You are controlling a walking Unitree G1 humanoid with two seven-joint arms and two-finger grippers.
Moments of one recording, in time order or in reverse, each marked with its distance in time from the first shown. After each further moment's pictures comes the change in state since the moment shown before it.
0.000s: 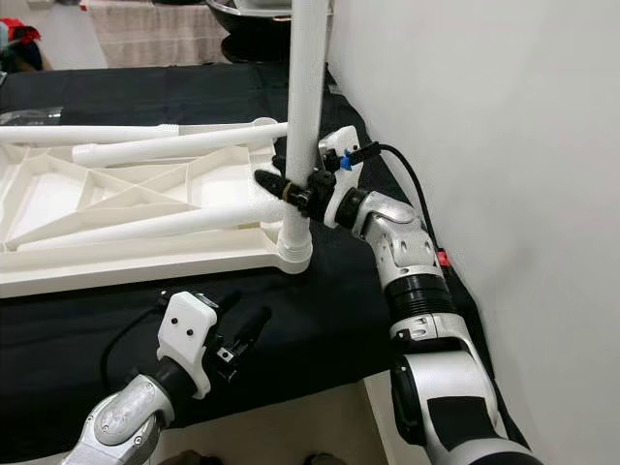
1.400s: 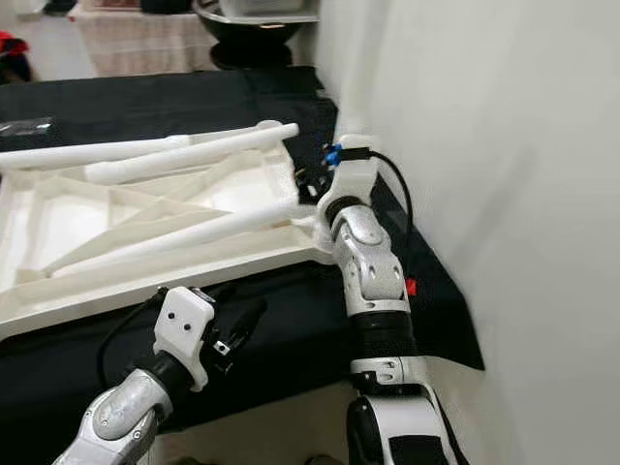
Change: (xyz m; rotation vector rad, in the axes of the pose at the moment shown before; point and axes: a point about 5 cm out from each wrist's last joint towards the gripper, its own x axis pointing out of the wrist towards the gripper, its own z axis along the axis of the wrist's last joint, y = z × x) left arm 0.003 0.006 0.004 0.035 -0.018 0.031; right arm -0.019 0.013 -0.024 0.100 0.110 -0.364
